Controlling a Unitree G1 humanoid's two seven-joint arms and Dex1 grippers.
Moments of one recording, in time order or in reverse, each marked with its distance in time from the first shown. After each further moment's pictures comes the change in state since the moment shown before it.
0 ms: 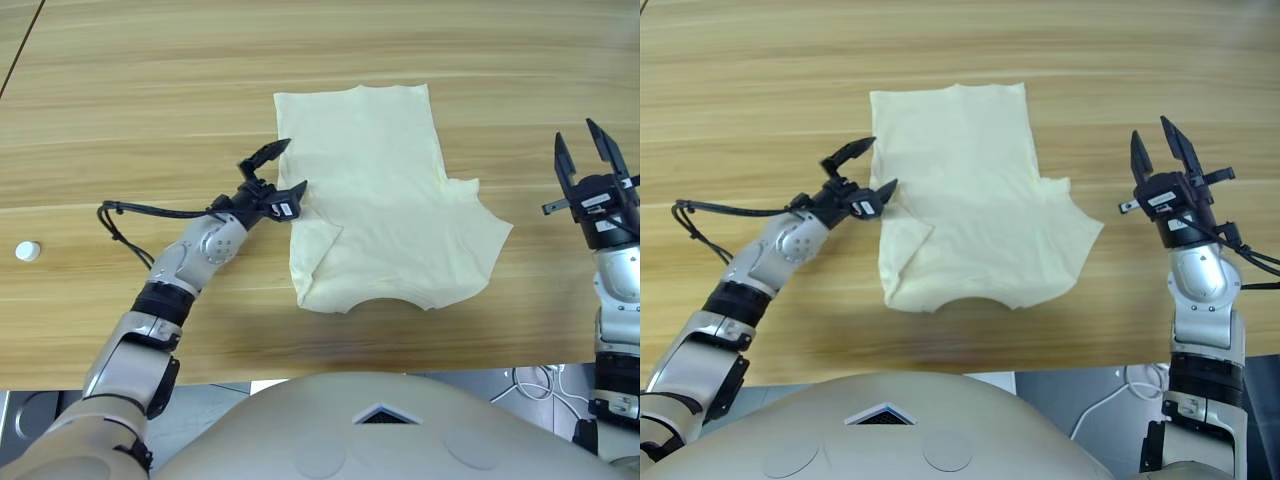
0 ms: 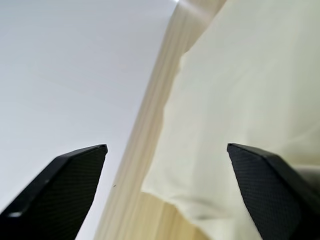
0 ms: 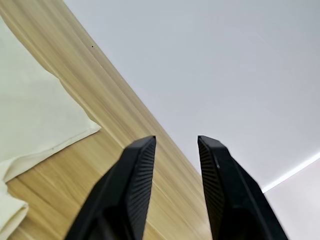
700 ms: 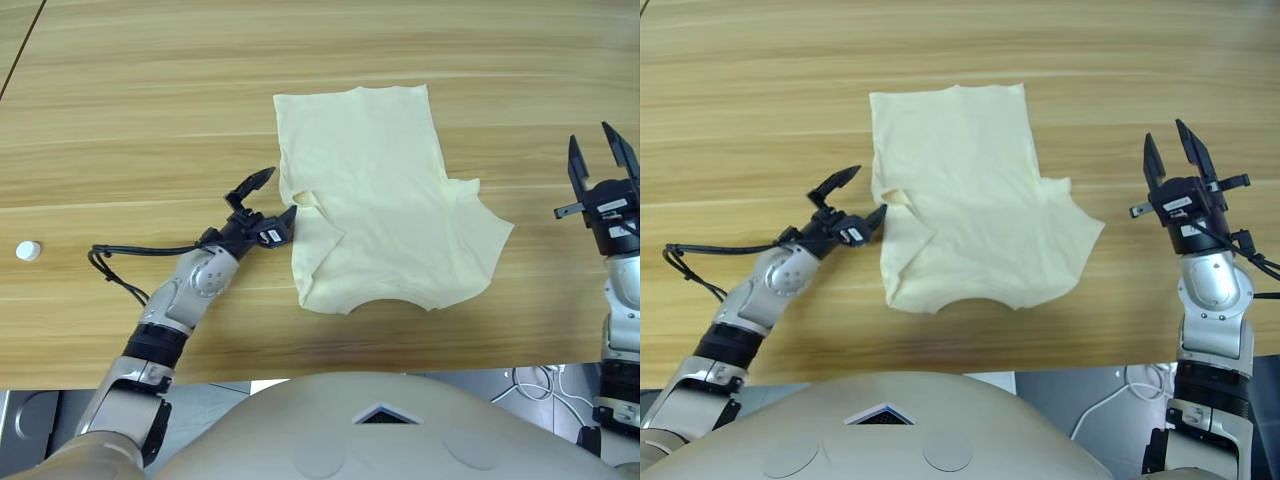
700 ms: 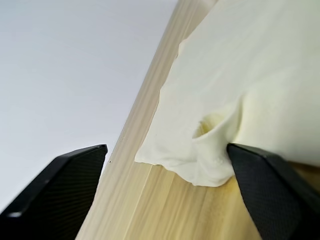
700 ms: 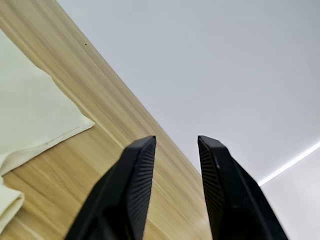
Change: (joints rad) left arm 0.251 0.032 0.104 -0.251 -0.040 0.082 -0.002; right arm 0.039 0.000 -0.049 -0.015 0.023 0.000 0.012
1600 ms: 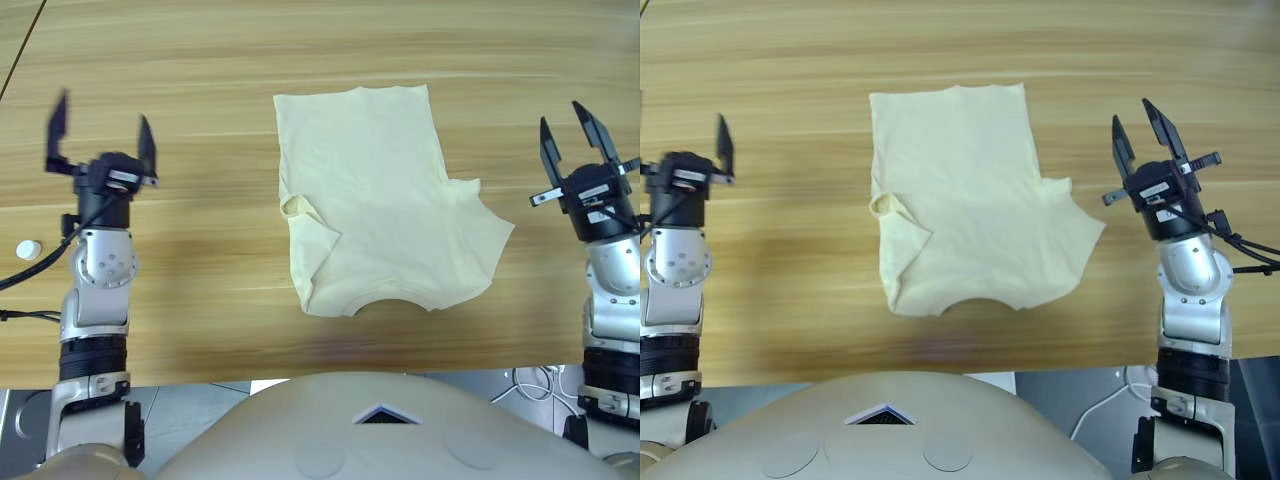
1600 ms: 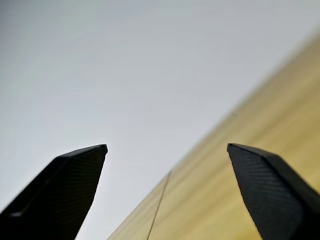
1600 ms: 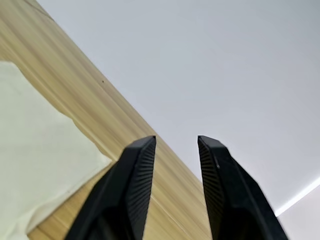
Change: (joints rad) left arm 0.119 0.125 0.361 -0.096 -0.145 0.038 0.100; right arm -0.037 0.017 0.062 -0.097 0.061 0.040 0.044
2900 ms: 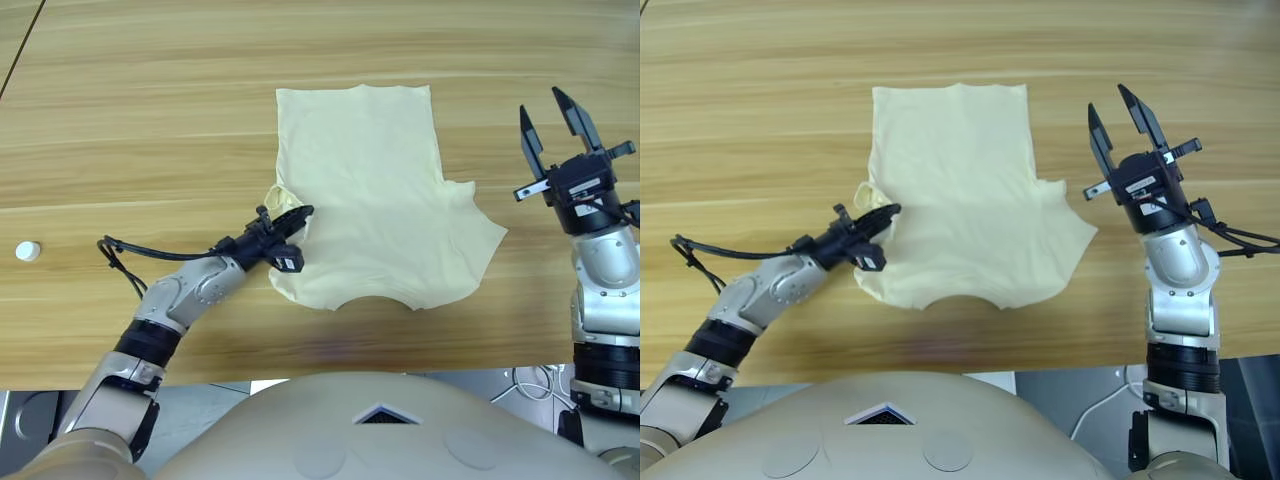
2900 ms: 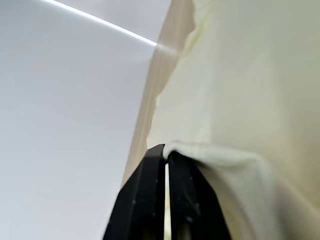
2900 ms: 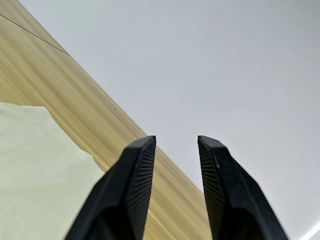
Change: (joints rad) left arm -0.144 -0.053 -0.475 0.080 0.304 -0.218 -0.055; right arm -0.054 0.028 0.095 -0.083 0.074 0.030 0.034
